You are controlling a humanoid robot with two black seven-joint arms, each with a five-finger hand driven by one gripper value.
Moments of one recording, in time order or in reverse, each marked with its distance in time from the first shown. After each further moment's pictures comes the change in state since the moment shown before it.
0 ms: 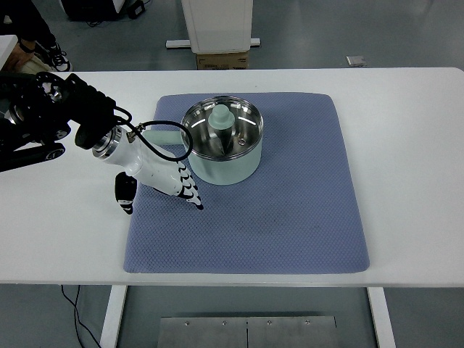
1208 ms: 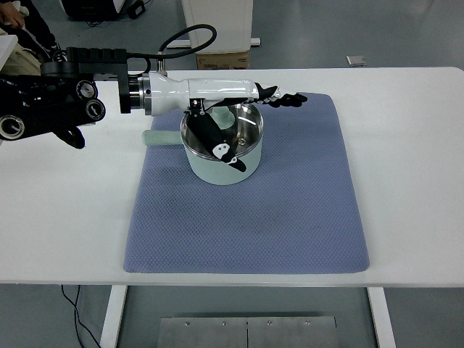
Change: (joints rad) left arm 0.050 -0.058 -0.185 0.076 -1.008 0.004 0.000; right arm 0.000 0.000 0.000 0.000 0.000 0.000 0.000
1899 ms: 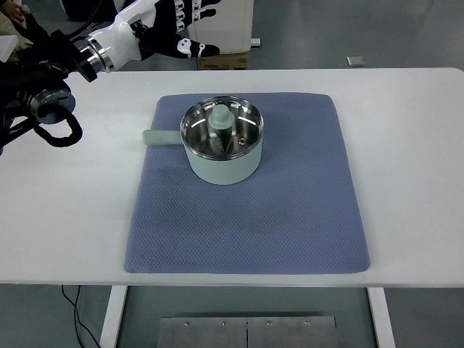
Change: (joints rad) left arm 0.145 0.010 -0.086 0.264 -0.690 -0.002 0.000; right arm 0.000 0.000 0.000 0.000 0.000 0.000 0.000
